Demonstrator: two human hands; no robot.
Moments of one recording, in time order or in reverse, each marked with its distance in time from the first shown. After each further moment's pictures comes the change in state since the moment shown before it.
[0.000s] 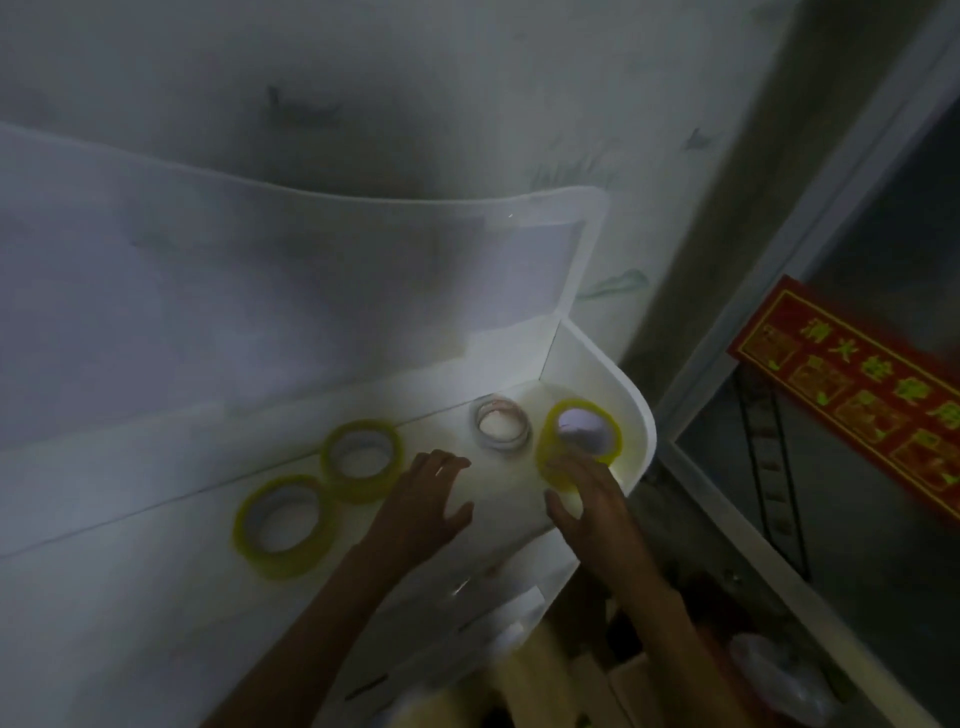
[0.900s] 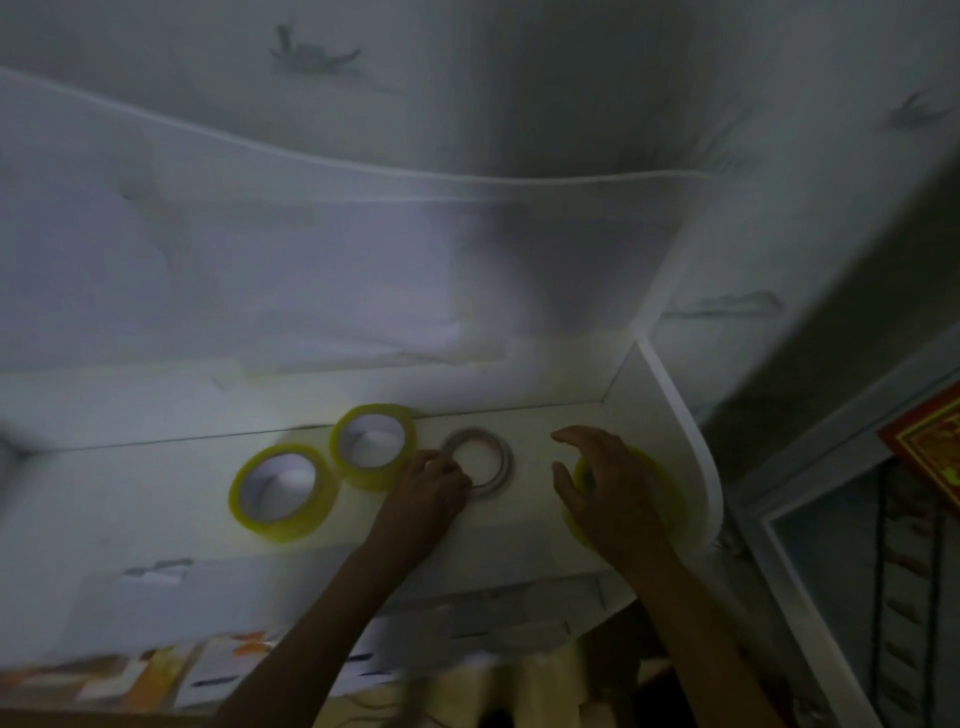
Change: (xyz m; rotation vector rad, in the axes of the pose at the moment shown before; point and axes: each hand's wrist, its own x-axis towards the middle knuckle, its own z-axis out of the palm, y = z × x) left_hand 0.021 -0.008 0.041 0.215 0.068 -0.222; right_hand 0.107 0.064 0.024 0.146 -0.113 -0.318
